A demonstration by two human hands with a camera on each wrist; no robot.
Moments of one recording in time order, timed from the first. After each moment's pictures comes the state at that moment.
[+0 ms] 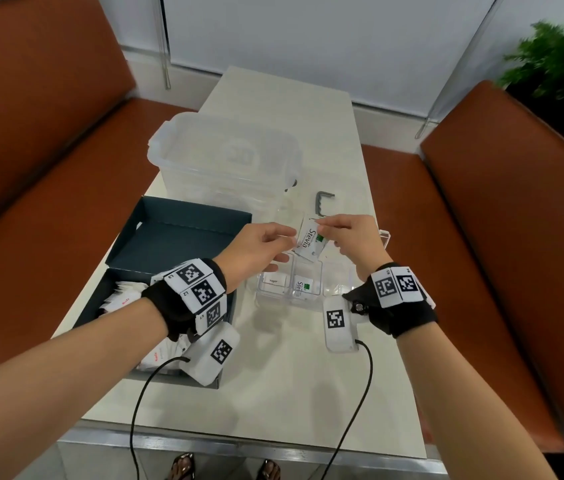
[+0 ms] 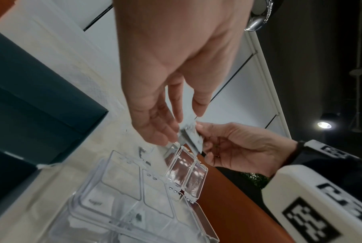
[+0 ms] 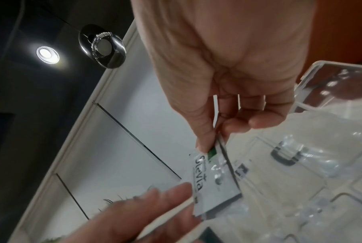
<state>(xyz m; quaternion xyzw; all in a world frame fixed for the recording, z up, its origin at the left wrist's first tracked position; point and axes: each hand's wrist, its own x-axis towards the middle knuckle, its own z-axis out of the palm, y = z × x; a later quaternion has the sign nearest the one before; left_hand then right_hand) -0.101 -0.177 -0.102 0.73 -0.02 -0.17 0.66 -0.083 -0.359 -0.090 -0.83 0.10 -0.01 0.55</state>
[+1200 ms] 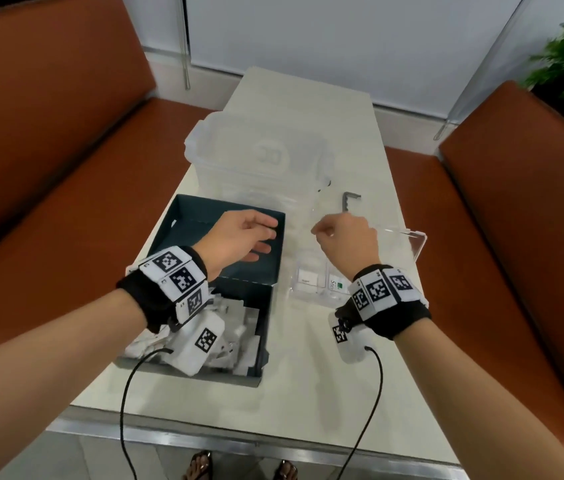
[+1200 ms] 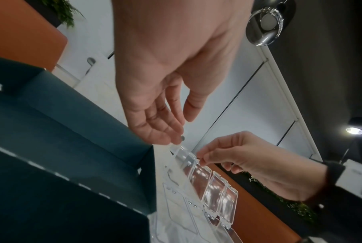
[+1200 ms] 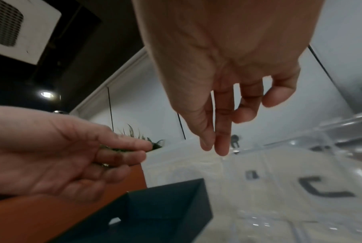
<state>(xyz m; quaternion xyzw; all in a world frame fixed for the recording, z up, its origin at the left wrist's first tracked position) -0.097 -0.094 -0.099 0.76 0.01 -0.14 0.63 -0.085 -0.287 -0.099 -0.98 0.00 -0.05 0.18</state>
